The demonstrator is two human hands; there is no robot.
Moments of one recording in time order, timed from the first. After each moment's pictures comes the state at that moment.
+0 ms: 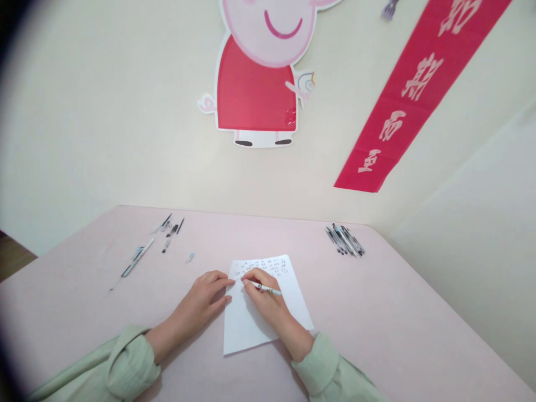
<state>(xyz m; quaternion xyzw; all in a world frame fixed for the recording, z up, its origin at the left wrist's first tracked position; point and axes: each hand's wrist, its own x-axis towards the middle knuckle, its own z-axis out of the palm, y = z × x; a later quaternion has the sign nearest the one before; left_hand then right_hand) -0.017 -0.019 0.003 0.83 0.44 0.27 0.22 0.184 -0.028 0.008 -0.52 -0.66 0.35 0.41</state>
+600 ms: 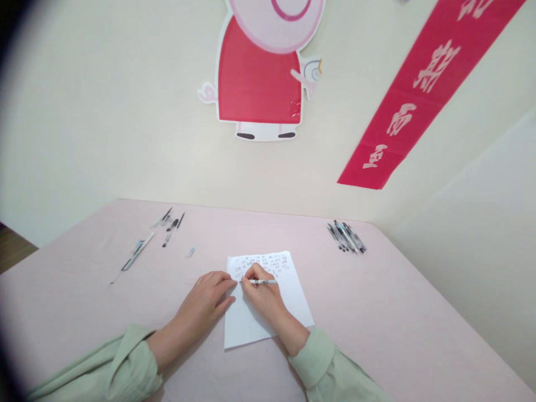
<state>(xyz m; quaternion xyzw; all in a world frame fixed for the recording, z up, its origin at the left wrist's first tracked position) -0.006 -0.031 0.000 0.85 0.45 0.22 0.15 0.173 -0.027 0.001 -0.57 -0.65 0.34 0.37</state>
